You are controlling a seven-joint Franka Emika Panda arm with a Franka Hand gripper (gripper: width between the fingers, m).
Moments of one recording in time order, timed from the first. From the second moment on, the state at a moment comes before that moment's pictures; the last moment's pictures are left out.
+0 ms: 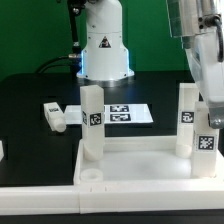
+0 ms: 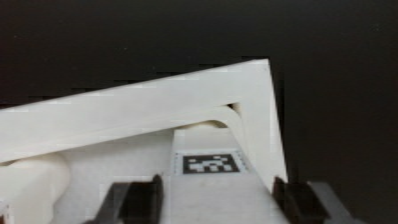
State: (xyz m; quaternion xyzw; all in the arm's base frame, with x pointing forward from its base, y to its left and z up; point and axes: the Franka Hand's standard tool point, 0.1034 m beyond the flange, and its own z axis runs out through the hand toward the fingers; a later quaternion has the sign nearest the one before) arm 0.638 0.123 0.106 -0.64 0.76 0.01 0.10
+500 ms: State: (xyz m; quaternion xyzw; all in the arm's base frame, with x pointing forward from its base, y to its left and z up) arm 0.642 0.117 0.109 -0.85 0.52 -0.02 0.10
